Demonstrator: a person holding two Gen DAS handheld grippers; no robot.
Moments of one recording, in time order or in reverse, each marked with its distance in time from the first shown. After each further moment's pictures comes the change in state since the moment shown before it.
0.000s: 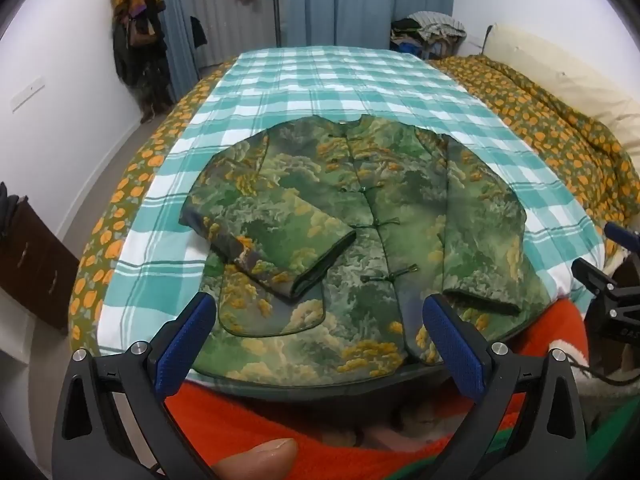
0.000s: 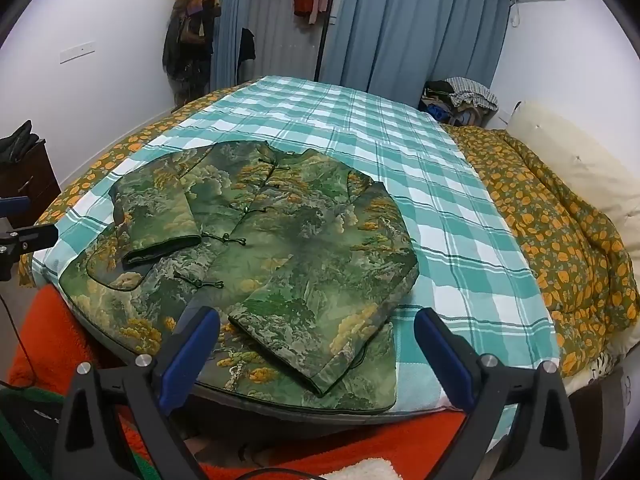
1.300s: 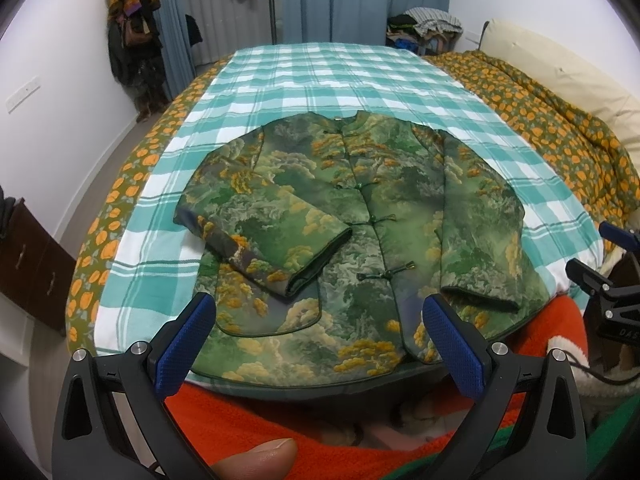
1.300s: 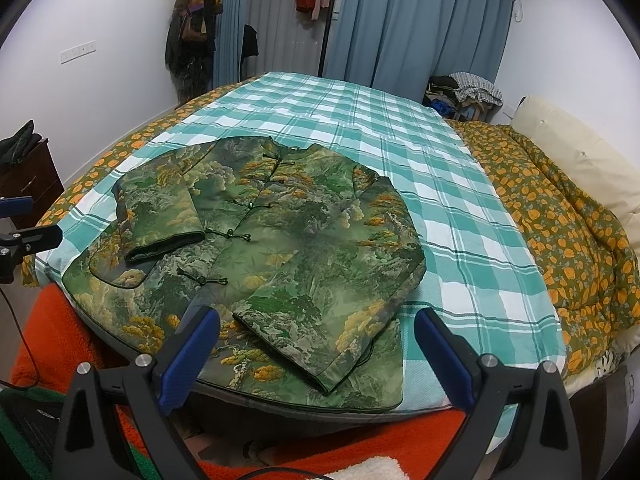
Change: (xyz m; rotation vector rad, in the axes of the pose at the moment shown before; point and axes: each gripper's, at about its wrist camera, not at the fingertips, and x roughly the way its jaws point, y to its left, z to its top) left arm 0.002 -0.002 -0.001 0.006 0.009 -0.003; right arm 0.005 0.002 -0.001 0.004 0.013 0.013
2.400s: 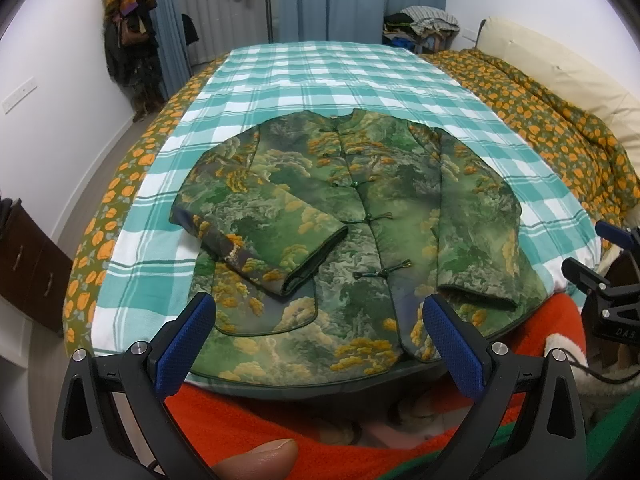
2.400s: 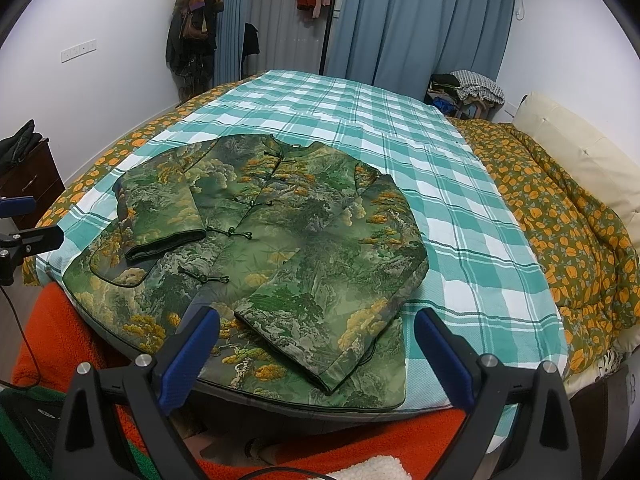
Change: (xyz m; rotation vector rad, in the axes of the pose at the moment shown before) left arm 0.002 -0.005 -0.003 0.002 0.006 -0.001; right arm 0.004 0.002 -0.001 0.002 0.010 0.010
